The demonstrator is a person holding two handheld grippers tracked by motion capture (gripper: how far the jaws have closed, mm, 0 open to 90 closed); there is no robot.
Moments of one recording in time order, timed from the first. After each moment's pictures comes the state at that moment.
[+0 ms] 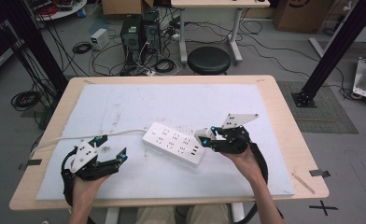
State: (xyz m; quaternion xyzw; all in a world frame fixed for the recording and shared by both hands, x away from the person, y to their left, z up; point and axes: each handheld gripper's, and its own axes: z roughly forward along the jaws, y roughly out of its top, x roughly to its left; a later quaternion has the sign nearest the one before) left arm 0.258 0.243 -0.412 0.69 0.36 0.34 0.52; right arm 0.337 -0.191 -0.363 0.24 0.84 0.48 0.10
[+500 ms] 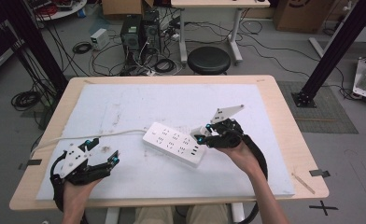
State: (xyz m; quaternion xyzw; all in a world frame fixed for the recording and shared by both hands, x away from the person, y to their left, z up) left arm 0.244 0.259 -0.409 0.69 0.37 0.34 0.52; right arm 0.352 -0.167 -0.348 0.23 0.88 0.40 0.10
